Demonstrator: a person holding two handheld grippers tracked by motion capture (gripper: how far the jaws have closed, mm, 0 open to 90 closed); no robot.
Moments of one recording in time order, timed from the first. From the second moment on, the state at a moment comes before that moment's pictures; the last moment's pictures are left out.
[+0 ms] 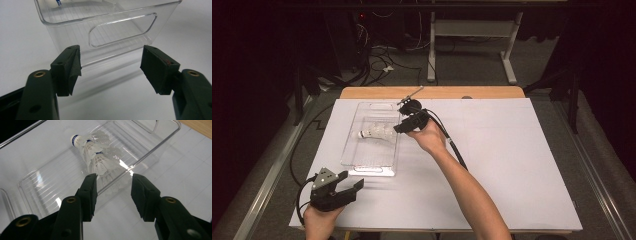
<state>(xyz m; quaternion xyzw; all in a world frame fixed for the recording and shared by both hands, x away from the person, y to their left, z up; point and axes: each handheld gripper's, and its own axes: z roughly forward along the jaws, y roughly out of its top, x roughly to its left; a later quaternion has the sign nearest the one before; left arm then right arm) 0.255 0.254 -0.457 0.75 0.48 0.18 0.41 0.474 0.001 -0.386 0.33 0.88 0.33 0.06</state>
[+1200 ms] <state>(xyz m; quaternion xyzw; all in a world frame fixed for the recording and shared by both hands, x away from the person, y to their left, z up) 0.255 0.255 -0.457 0.75 0.48 0.18 0.41 0.471 -0.042 -0.390 0.35 0.87 0.33 0.08</state>
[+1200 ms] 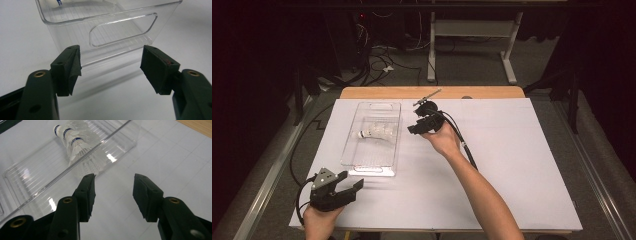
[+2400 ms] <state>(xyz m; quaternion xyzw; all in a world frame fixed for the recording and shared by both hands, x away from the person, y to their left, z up) 0.255 0.254 -0.457 0.75 0.49 0.18 0.41 0.463 -0.077 -0.394 0.37 0.86 0.33 0.08</state>
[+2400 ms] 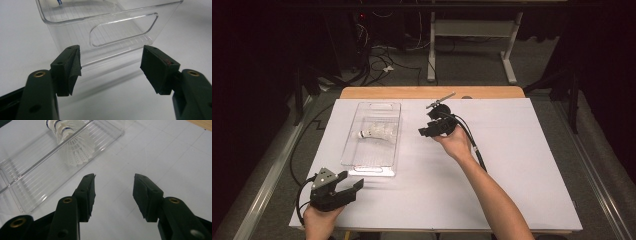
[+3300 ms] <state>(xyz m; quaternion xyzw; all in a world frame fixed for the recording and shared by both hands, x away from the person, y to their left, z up) 0.257 0.255 -0.458 0.75 0.49 0.18 0.41 0.449 -0.118 -0.393 0.39 0.85 0.34 0.09</state>
